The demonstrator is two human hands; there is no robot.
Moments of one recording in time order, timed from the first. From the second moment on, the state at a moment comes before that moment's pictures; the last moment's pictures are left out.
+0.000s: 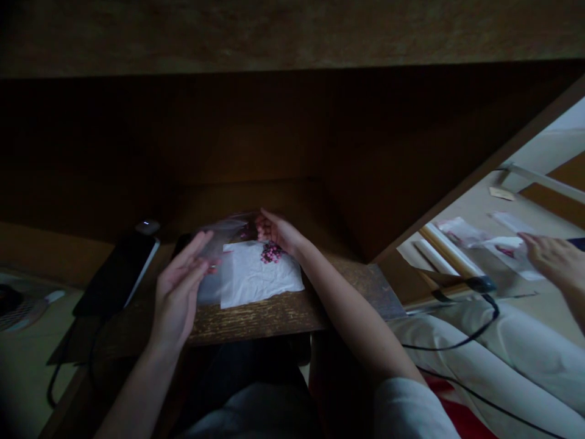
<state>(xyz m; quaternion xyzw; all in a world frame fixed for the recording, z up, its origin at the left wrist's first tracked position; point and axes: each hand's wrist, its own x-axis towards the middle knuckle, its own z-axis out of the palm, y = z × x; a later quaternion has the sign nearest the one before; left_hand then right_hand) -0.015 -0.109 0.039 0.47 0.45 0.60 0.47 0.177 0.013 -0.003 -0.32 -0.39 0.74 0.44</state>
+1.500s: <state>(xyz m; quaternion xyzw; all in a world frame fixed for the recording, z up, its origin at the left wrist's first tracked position) 0.004 -0.008 0.051 0.66 0.43 0.59 0.18 0.137 -0.030 0.004 -0.26 -0.94 0.10 0.20</state>
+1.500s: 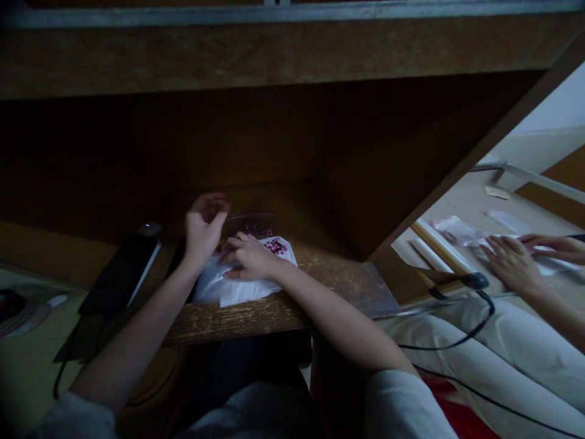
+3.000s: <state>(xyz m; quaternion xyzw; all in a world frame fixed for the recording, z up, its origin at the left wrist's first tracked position) 0.013 0.026 -0.009 0.68 0.47 0.54 0.17 0.211 0.045 -0.030 -0.52 -0.64 0.24 0.51</state>
